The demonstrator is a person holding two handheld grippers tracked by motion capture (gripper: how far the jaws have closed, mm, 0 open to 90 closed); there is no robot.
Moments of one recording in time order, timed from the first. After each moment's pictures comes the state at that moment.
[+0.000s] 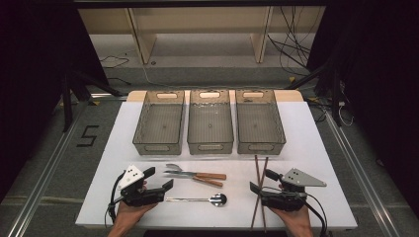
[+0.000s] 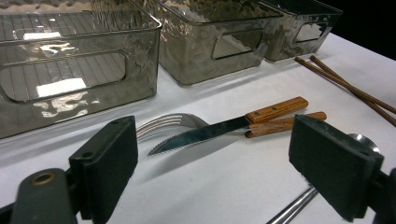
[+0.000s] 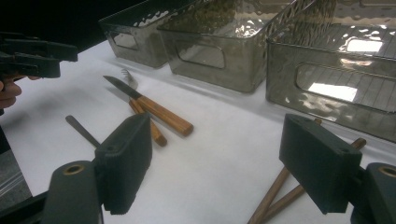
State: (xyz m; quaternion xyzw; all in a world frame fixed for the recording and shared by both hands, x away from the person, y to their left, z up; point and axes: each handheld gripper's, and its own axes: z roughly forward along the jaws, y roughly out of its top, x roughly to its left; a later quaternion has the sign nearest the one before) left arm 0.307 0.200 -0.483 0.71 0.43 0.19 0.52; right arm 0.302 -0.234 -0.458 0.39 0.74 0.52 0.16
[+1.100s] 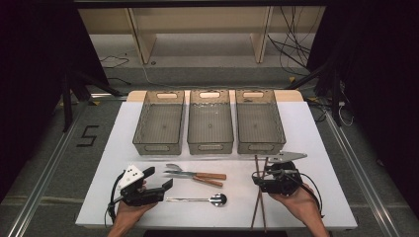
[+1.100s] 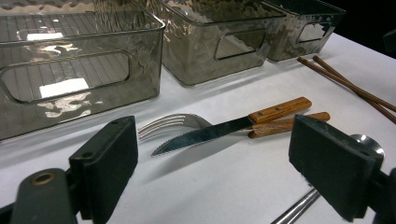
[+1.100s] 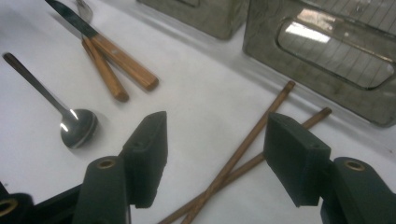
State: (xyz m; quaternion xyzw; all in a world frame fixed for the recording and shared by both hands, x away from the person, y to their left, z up) left arm 0.308 0.201 -0.483 0.71 0.43 0.20 0.52; right arm 0.341 -0.220 -0.429 0.41 0.84 0.33 0.14
